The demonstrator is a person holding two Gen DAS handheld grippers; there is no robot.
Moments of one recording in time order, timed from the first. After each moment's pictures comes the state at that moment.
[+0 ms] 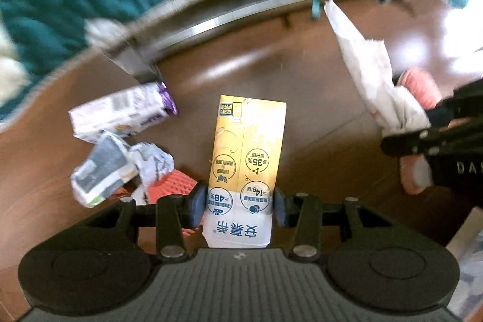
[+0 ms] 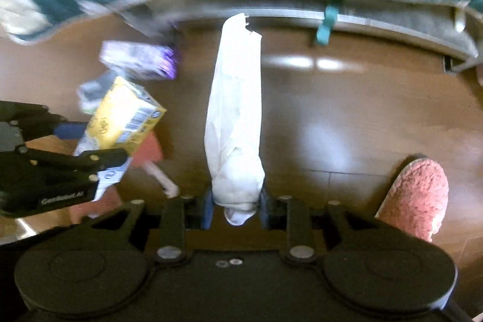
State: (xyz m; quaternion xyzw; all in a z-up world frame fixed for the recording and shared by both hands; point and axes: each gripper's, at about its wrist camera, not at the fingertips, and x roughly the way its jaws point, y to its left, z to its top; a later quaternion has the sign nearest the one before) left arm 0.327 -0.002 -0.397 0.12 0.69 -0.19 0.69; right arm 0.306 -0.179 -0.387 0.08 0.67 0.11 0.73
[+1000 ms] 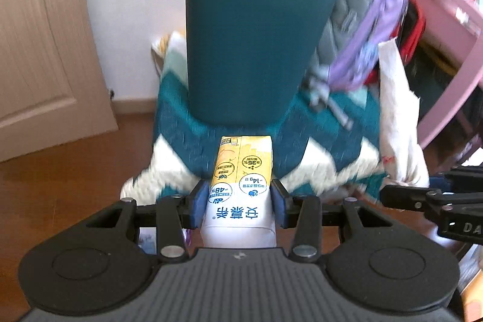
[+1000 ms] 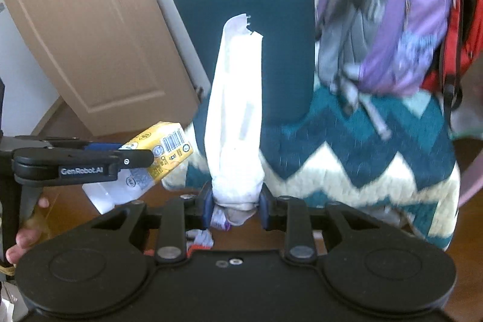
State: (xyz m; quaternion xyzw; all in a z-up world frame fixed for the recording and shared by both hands) left arm 0.275 -0.003 -0.050 -0.03 0.43 -0.09 0.90; right arm 0.230 -0.215 -0.055 0.04 0.39 0.17 0.90
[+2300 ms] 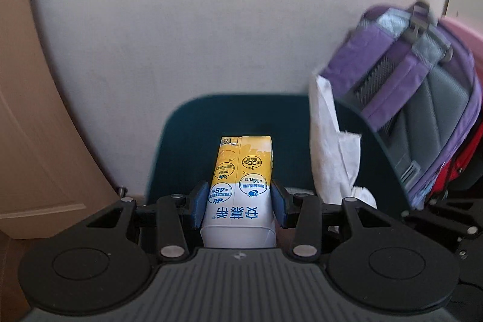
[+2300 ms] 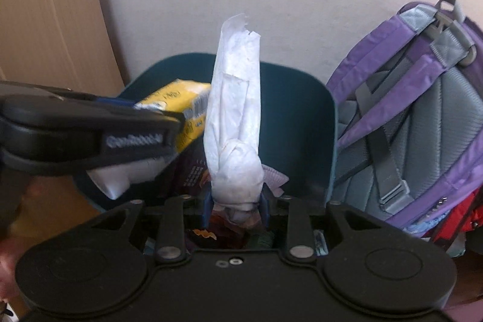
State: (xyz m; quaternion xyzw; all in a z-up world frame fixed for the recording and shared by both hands) left arm 0.537 -0.047 0.023 0.02 0.39 -0.04 0.92; right arm 0.485 -0.197 0.008 -0.05 0.38 0.13 0.92
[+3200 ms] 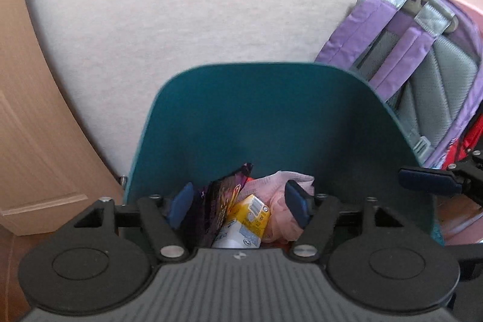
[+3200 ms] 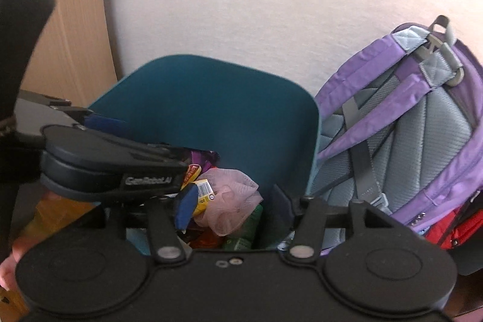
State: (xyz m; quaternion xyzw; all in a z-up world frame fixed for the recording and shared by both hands) left arm 0.531 -0.057 0.009 0.03 0.40 -0.04 0.91; right arm 0.455 -0.200 0.031 -0.09 0.34 0.12 0.93
